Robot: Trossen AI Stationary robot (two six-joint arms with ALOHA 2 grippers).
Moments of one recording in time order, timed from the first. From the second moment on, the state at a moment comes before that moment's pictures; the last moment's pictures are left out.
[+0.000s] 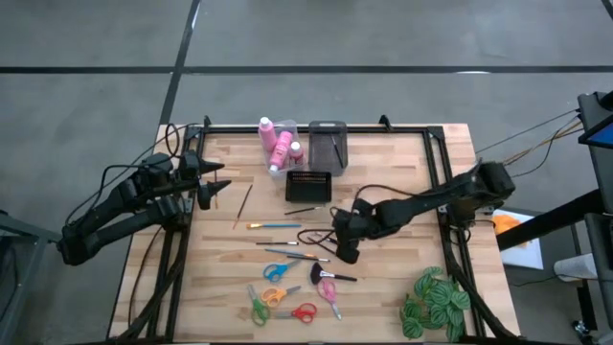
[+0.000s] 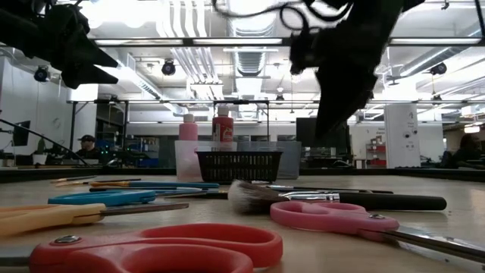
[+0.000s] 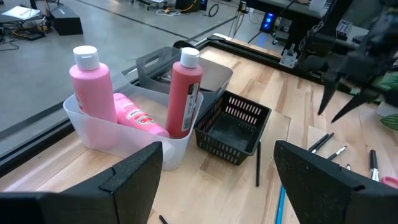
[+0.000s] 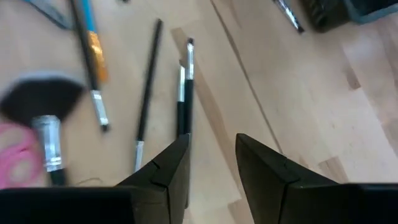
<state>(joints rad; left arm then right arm) 0.56 0.20 0.42 -0.55 0.16 -0.11 0.24 1.70 1.09 -0.59 0.21 0.64</state>
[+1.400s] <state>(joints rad) 0.56 0.20 0.42 -0.55 0.16 -0.11 0.22 1.86 1.11 -0.49 0.16 0.57</state>
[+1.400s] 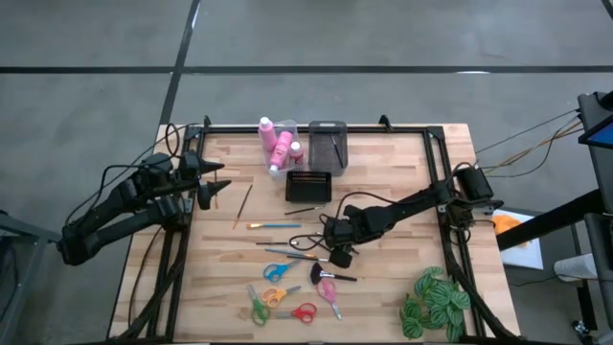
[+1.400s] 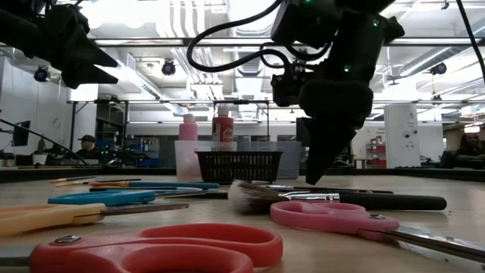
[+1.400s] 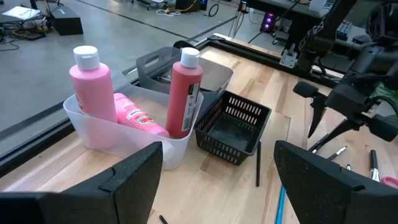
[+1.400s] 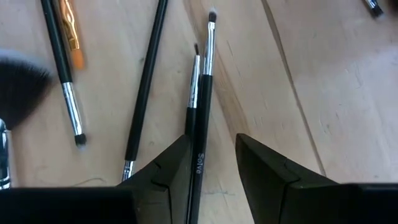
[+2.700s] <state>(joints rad) 0.56 0.20 0.42 -0.55 0.16 -0.11 0.17 1.79 1.03 -0.39 0.16 0.56</state>
